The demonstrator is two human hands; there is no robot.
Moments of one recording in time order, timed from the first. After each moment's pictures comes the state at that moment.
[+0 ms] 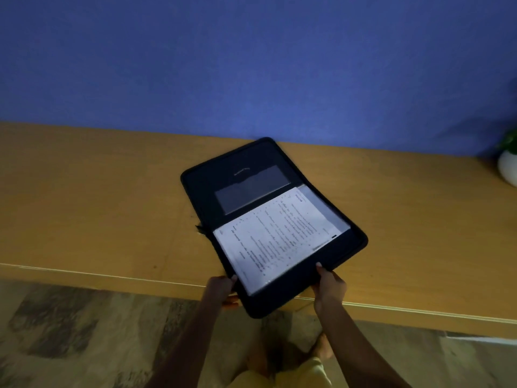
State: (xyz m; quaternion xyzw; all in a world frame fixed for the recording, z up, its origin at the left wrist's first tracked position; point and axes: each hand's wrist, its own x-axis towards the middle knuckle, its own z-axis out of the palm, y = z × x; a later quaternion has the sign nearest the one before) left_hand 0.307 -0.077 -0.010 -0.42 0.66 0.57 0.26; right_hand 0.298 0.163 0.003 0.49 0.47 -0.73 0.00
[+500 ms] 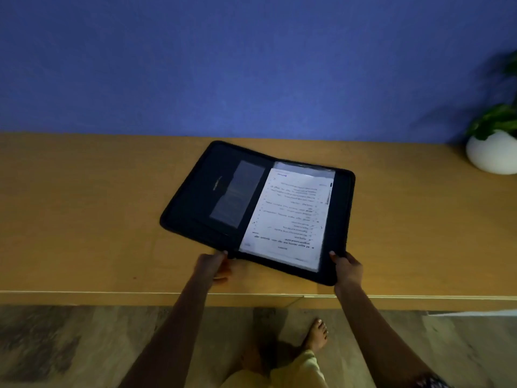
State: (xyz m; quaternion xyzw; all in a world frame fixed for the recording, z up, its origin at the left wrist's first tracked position) left_hand 0.256 -0.065 0.013 -0.40 0.65 0.59 0.25; right_hand 0.277 0.235 0.001 0.47 0.55 -0.69 -0.02
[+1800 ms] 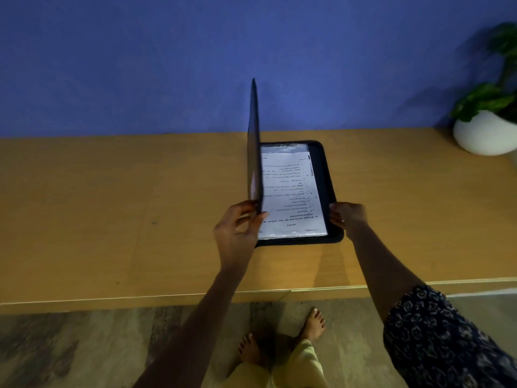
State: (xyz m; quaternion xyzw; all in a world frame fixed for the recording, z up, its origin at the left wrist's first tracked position) left_hand 0.247 0.042 0.079 0.03 0.76 0.62 -0.20; right_hand 0.175 0.313 0.028 0.43 0.67 -0.61 0.05
